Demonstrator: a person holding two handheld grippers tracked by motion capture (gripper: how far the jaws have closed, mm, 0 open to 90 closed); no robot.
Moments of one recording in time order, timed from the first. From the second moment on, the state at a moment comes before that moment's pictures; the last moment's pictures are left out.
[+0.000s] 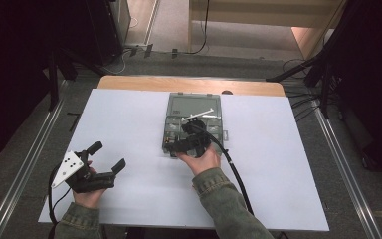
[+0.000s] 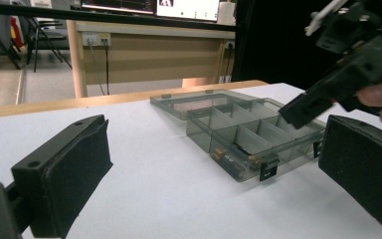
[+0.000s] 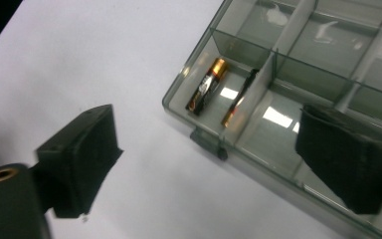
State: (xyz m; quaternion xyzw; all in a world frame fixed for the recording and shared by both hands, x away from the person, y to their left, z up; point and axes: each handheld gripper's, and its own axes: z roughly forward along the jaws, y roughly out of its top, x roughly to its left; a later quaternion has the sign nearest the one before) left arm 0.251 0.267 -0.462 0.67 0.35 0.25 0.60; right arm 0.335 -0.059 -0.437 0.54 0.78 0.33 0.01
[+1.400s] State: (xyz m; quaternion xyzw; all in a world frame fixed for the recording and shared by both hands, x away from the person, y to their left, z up) left arm 0.252 0.266 -0.462 0.68 0.35 0.25 0.60; right arm 0.263 -0.071 -0.453 0.42 0.89 0.19 0.05
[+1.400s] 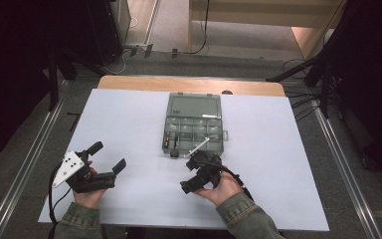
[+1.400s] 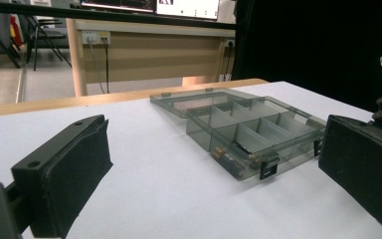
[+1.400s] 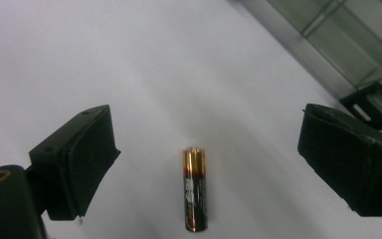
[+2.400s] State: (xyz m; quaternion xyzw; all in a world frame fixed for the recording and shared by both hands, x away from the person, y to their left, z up) left arm 0.251 0.265 -0.462 0.68 0.35 0.25 0.60; right arm 0.250 -0.073 -0.473 0.40 0.91 0.11 0.01
